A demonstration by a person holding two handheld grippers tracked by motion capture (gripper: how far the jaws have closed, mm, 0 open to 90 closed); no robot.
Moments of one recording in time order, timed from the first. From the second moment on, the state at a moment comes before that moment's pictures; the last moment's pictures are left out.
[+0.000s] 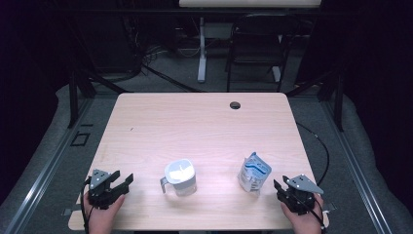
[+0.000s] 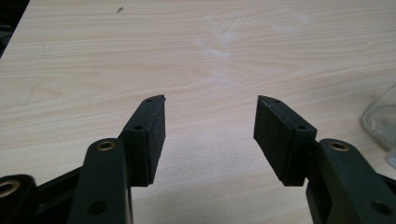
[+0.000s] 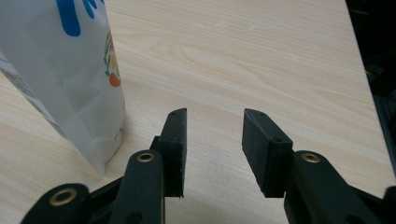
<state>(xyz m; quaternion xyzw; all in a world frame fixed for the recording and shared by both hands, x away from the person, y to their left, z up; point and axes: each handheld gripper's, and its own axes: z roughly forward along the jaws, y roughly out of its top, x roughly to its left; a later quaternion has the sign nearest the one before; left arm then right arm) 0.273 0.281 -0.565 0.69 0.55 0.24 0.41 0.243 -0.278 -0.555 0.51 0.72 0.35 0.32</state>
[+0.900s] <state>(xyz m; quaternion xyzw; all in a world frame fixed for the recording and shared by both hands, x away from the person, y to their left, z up) 0.252 0.277 -0.553 0.70 0.52 0.22 0.44 0.238 -0.268 -0.544 0.49 0.73 0.36 0.31</state>
